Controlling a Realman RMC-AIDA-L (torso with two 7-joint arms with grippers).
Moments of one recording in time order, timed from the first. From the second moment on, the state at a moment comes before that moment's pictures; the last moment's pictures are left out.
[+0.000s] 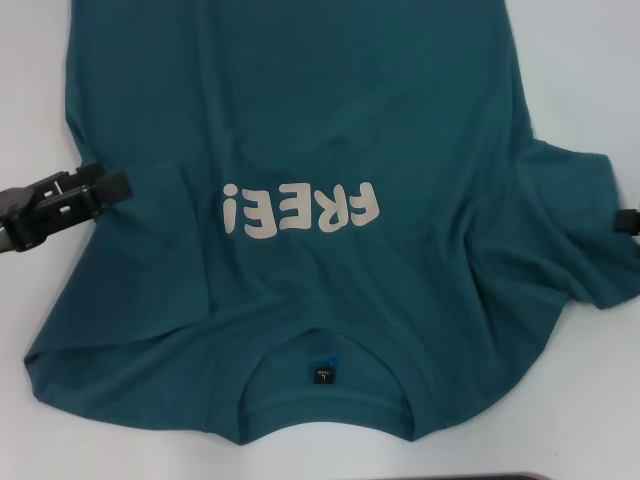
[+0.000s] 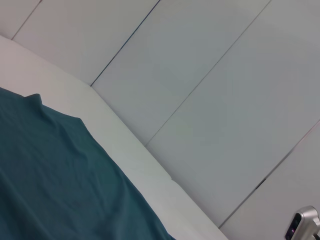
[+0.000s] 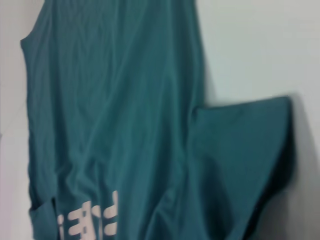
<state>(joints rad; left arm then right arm) -0.34 -2.11 -2.86 -0.73 -1.07 1.86 -1.70 0.44 1.82 -0.53 -0.51 -2.31 -1.55 2.49</state>
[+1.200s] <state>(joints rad) -0.35 -2.11 -2.87 -0.73 -1.08 1.86 -1.71 0.50 1.79 -0.50 -0.68 -2.32 -1.65 2.59</state>
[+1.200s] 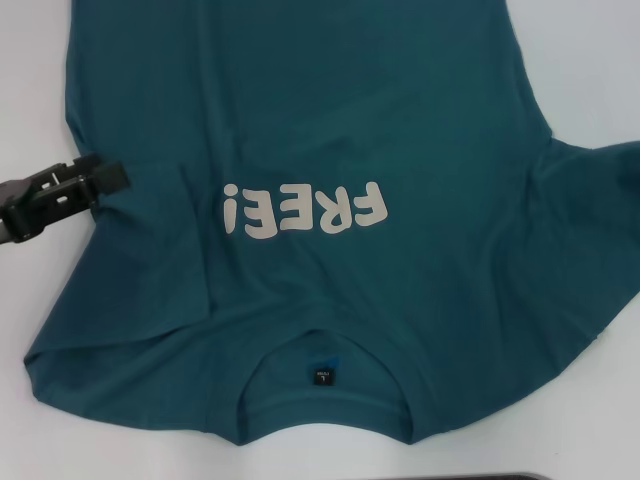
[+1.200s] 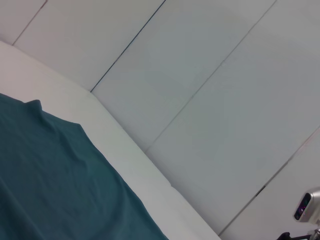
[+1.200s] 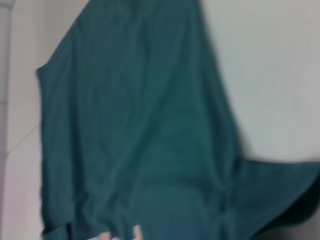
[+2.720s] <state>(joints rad) -0.34 -2.11 -2.88 -0.73 -1.12 1.84 -1.71 0.63 1.91 -0.66 -0.66 -2.24 -1.63 2.58</state>
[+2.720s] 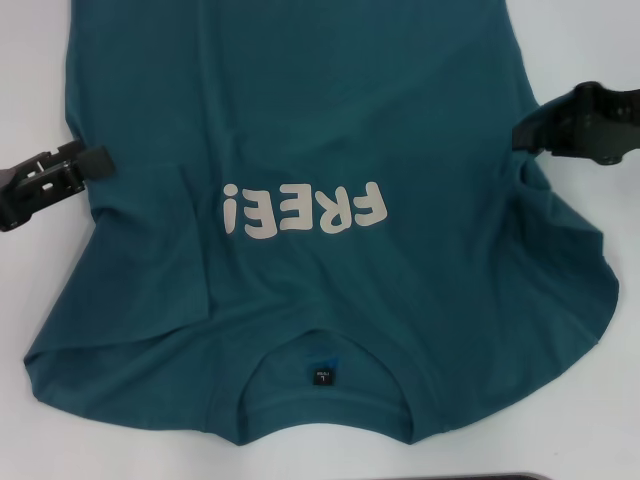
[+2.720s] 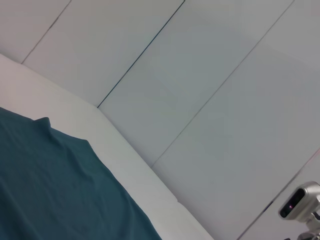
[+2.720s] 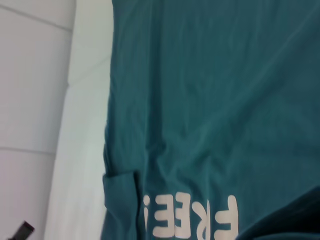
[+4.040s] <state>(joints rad) -0.33 -2.11 -2.88 -0.73 -1.12 1.85 -1.72 0.68 1.94 -0.71 -0.61 -2.16 -1.55 2.34</state>
